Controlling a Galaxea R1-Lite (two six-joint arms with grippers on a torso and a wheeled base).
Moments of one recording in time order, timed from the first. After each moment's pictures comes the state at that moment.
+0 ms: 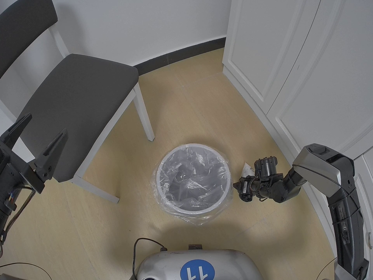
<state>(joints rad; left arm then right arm) -0.49 1.00 -0.33 -0.91 0.18 0.24 0.27 2.61 -1.31 -0.61 -0.05 0.32</state>
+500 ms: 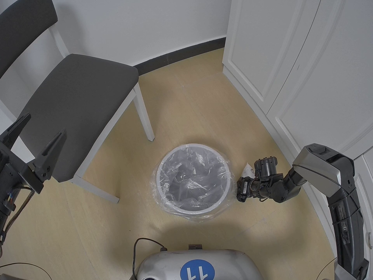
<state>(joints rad) -0.49 0.99 -0.33 -0.91 0.18 0.24 0.26 2.61 -1.31 -0.60 -0.05 0.32</state>
